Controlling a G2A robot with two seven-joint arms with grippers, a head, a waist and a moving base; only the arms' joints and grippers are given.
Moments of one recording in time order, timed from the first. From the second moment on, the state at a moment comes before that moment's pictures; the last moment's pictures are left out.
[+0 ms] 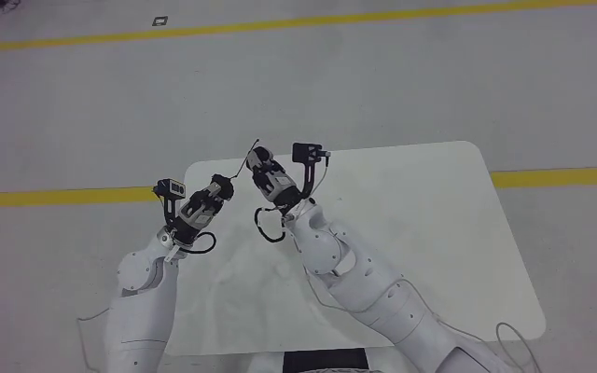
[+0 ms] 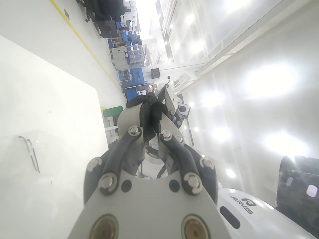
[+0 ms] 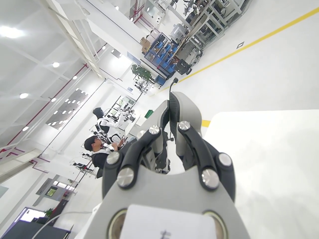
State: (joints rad) left arm 1.54 -1.28 -1.68 -1.52 -0.49 -0.34 -0.89; right arm -1.16 -1.61 0.79 -1.43 -0.53 0.00 -0.12
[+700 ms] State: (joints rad) left arm 1.54 -1.28 -1.68 -1.52 -0.49 -0.34 -0.89; right arm -1.16 -1.62 0.82 -1.41 -0.56 -0.01 -0.11
